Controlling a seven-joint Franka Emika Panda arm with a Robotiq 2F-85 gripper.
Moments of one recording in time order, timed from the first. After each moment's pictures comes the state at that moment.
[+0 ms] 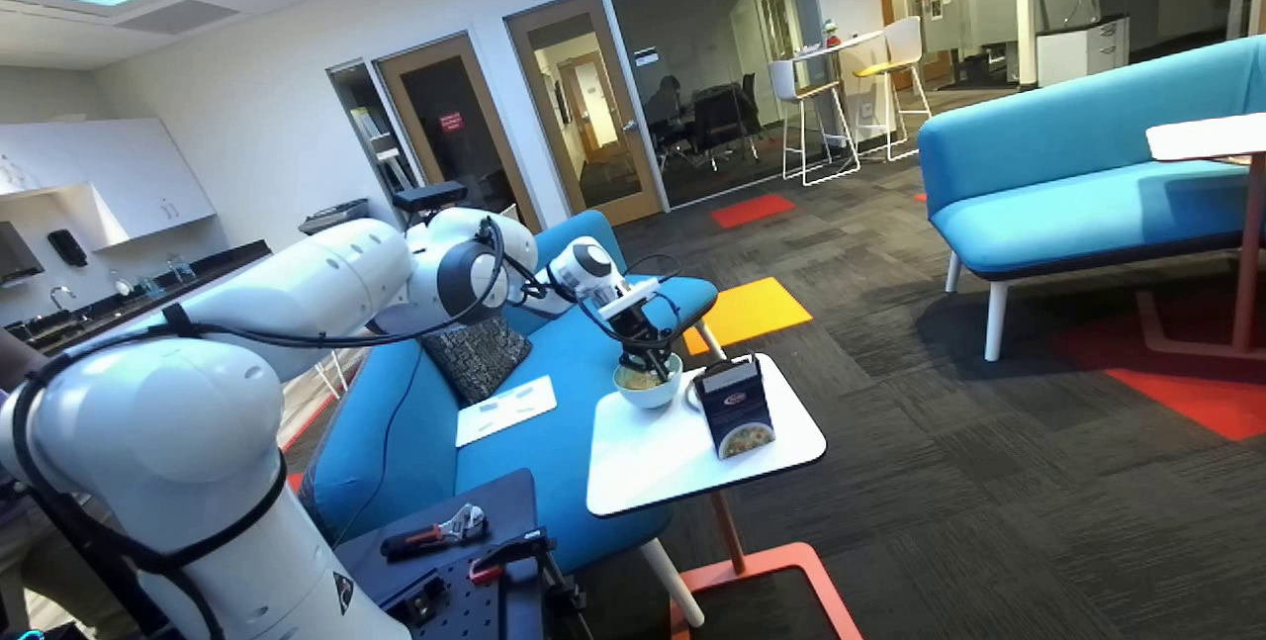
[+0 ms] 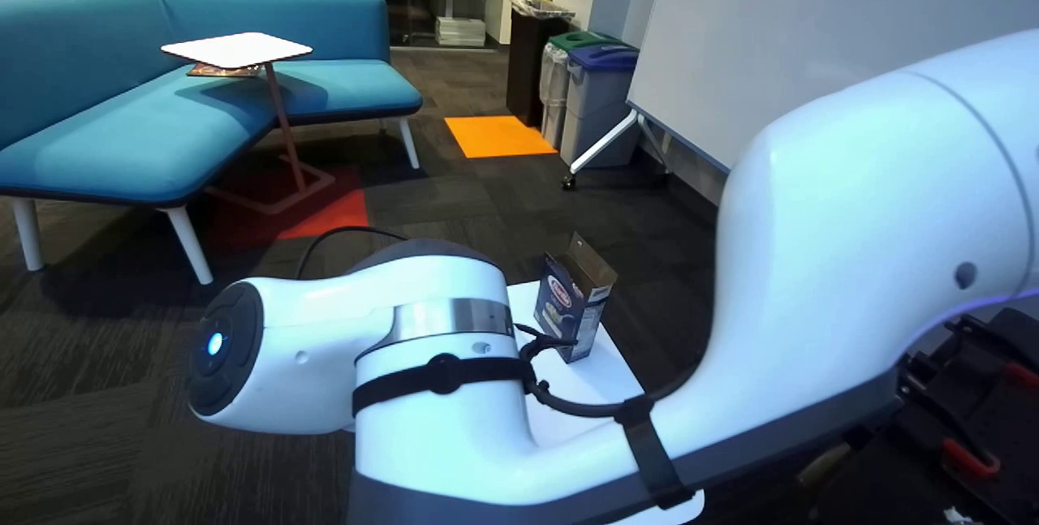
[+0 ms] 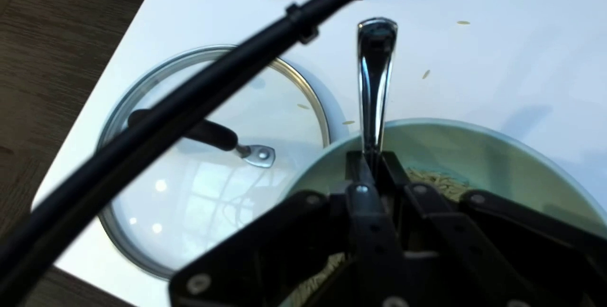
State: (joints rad) arm 0.97 1.46 -0.02 -0.65 -0.48 1.67 -0.56
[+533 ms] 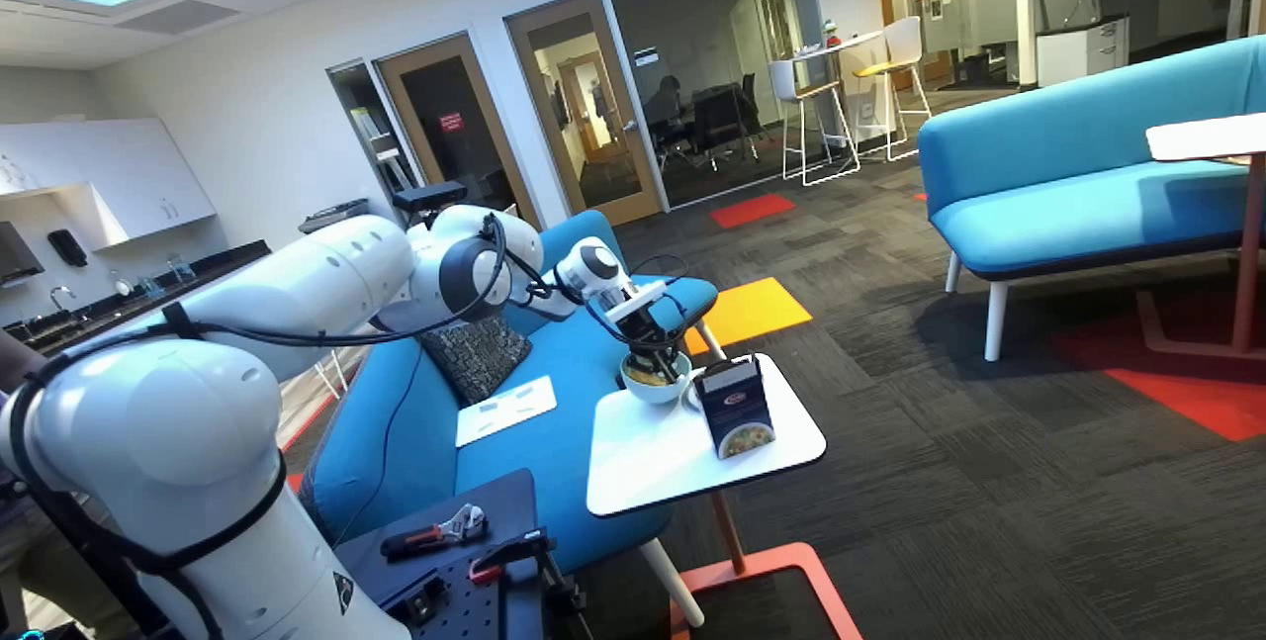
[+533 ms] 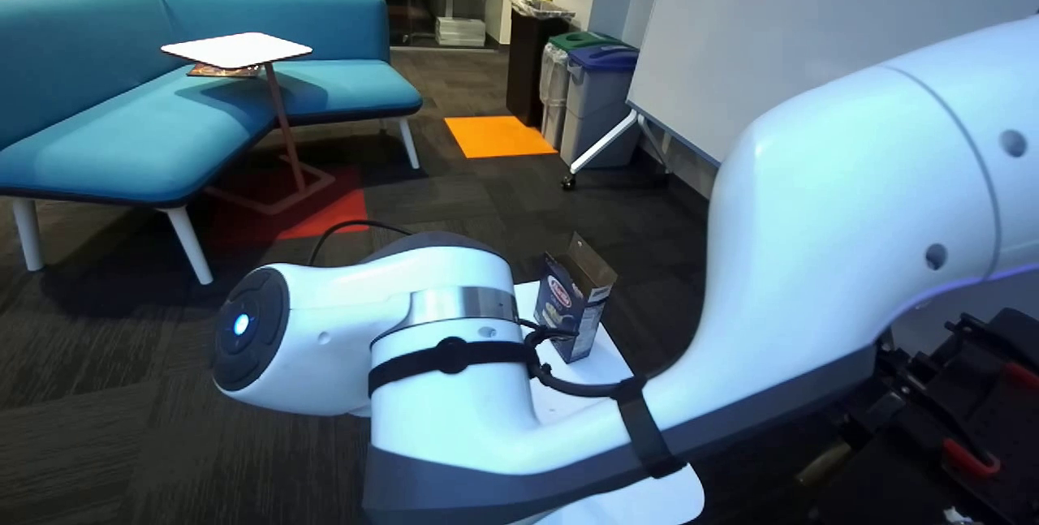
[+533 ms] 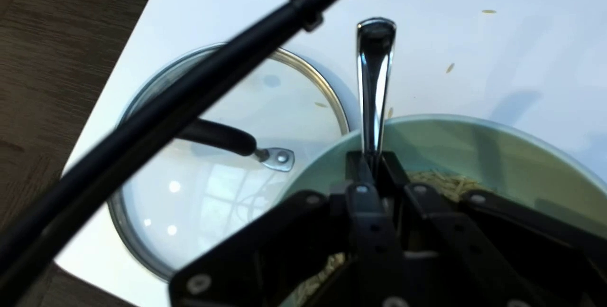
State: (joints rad) arm 0.95 1.45 -0.02 -0.69 -0.49 1.73 -0.54
